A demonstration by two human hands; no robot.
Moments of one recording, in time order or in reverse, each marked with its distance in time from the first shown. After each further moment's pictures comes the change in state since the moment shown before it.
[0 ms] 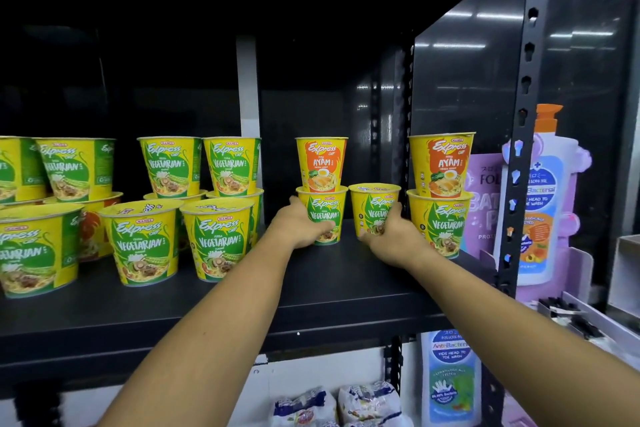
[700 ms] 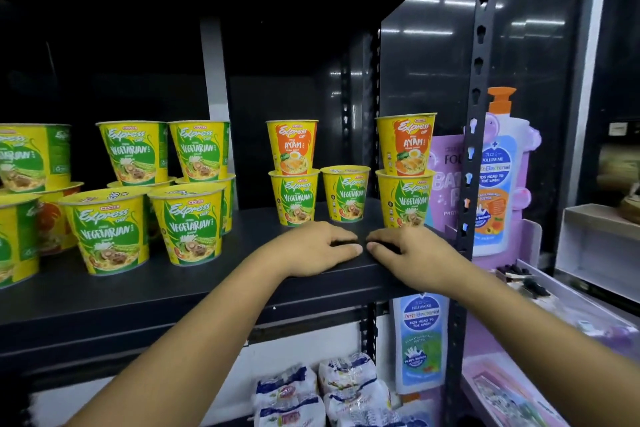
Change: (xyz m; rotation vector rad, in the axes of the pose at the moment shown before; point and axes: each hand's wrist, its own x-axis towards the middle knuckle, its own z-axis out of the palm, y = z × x) left_hand -0.099 0.043 0.013 0.222 -0.411 0.530; right_hand -0.093 0.046 -0.049 -0.305 -0.041 -0.362
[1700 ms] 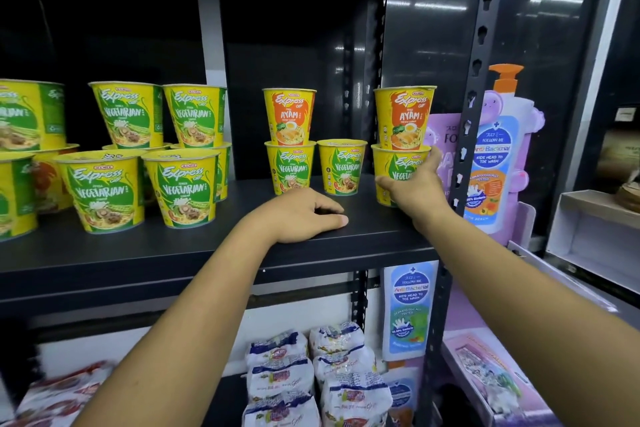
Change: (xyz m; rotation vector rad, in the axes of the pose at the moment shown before) left_hand -0.005 -0.005 0.000 -0.127 0.073 -0.072; right_hand 0.055 0.027 0.002 0.669 0.447 0.466
